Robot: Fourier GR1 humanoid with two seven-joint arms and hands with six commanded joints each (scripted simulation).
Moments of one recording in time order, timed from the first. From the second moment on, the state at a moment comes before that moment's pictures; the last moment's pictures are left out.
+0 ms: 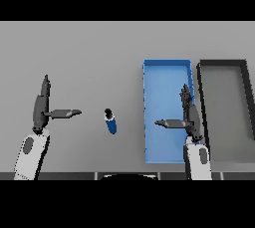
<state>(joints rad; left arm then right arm) -0.11 0.43 -0.16 -1.48 0.24 0.26 0.01 0.00 0.00 0.00 -1.57 0.00 0.00 0.00</state>
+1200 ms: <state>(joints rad) 0.03 0.62 -0.40 -1.64 0.19 -0.20 -0.11 0.12 -0.15 0.10 -1.72 0.18 0.04 -0.09</state>
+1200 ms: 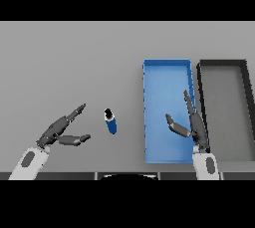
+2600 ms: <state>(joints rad) -0.16 0.19 -0.53 -1.35 0.10 -0.14 -0.15 0.13 -0.15 0.08 -1.72 0.18 0.03 -0.10</state>
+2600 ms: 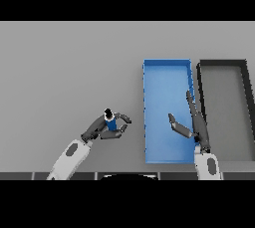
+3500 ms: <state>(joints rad) -0.21 0.11 -0.53 -1.55 0.05 -0.14 -0.15 0.13 -0.15 0.09 -1.71 0.19 0.04 -0.09</state>
